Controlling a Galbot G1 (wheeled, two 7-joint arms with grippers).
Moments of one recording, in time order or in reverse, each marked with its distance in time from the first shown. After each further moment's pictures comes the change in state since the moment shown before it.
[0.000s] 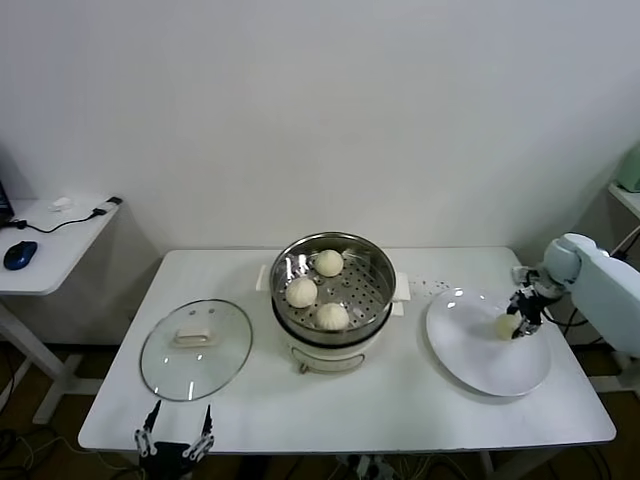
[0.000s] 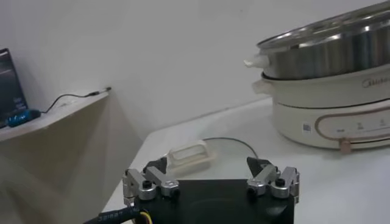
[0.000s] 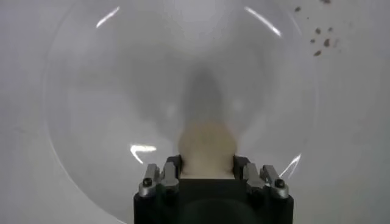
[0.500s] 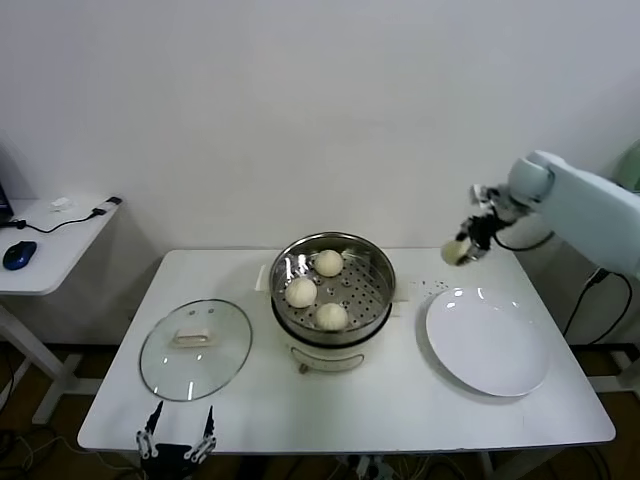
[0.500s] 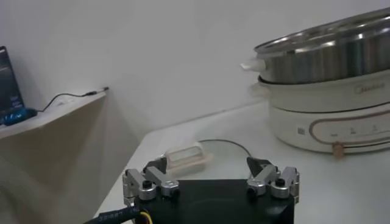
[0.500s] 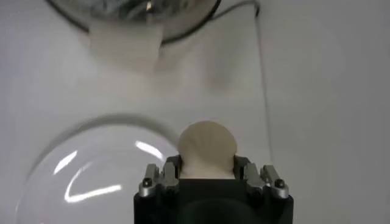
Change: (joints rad) left arm 0.018 0.022 0.015 -0.014 -0.028 -0.005 -0.011; right arm 0.481 0.150 -0.468 0.103 0.519 -0.148 0.033
